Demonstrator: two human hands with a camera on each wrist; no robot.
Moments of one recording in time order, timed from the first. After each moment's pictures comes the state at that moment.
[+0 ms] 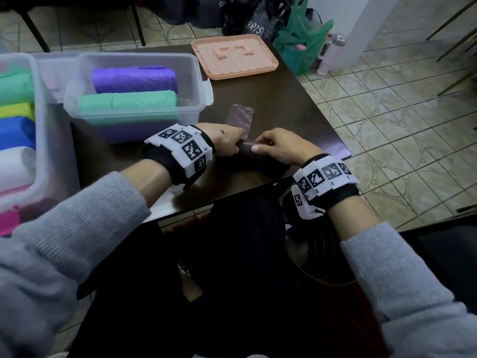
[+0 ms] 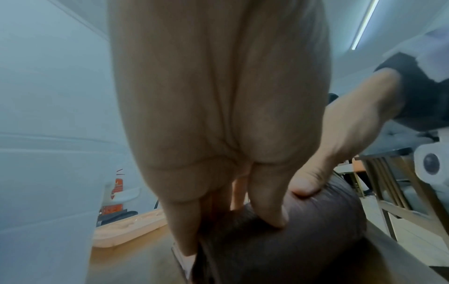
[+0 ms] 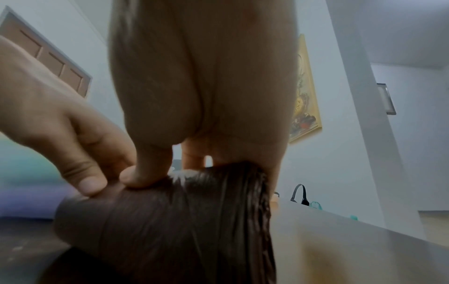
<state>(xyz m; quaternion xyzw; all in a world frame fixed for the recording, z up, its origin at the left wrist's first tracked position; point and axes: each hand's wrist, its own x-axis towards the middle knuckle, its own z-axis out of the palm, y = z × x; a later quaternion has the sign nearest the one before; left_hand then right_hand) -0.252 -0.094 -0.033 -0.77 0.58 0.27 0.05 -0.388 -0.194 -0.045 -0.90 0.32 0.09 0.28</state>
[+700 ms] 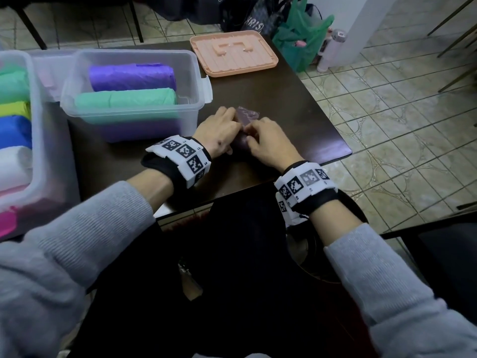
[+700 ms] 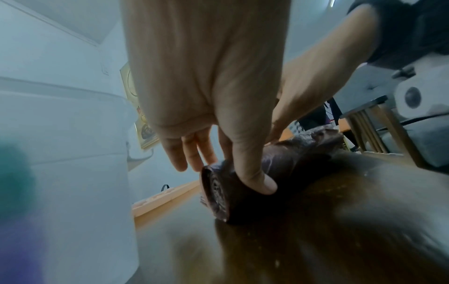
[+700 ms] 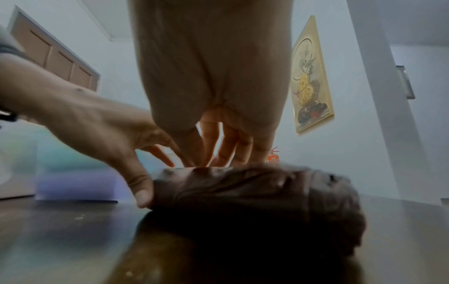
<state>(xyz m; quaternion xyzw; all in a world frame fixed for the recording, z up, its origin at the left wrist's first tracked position) -0.251 -0.087 -0.051 -0.77 0.63 0.10 -0.01 -0.368 -0.170 -0.059 -0.93 0.31 -0.05 0.20</state>
